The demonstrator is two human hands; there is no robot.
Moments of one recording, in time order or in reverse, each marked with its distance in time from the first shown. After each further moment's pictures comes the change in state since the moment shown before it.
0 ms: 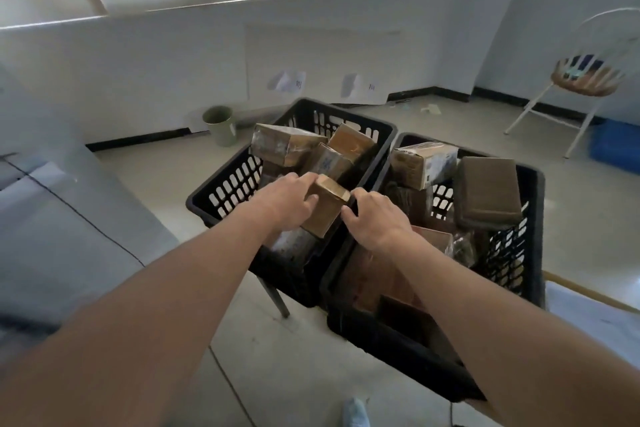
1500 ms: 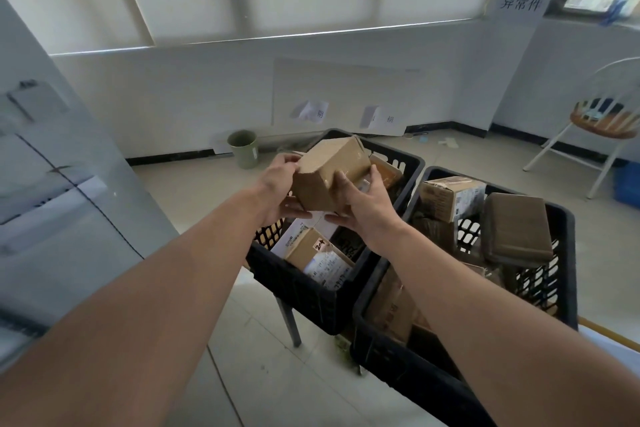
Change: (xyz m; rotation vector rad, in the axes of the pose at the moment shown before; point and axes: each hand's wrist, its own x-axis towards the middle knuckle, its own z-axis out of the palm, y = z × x) left_hand -0.033 -0.029 -0.076 -1.260 0.177 -0.381; right_hand 0.028 -0.090 -0.012 1.434 -0.090 0.138
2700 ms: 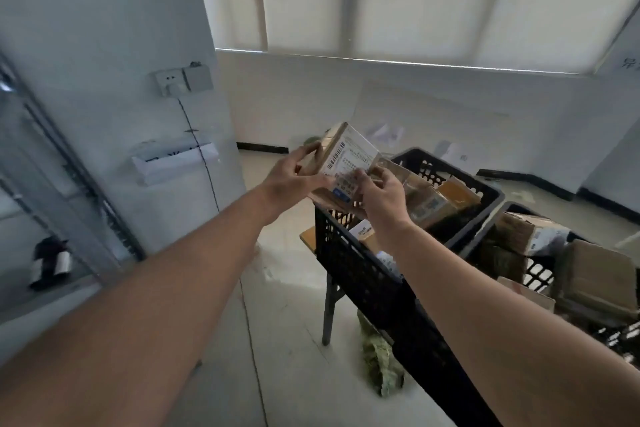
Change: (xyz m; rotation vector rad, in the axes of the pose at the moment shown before) left_hand -0.127 -0.049 -0.143 0.125 0.107 0.404; right_hand -0.082 0.026 0.126 -0.182 -0.135 -0.173
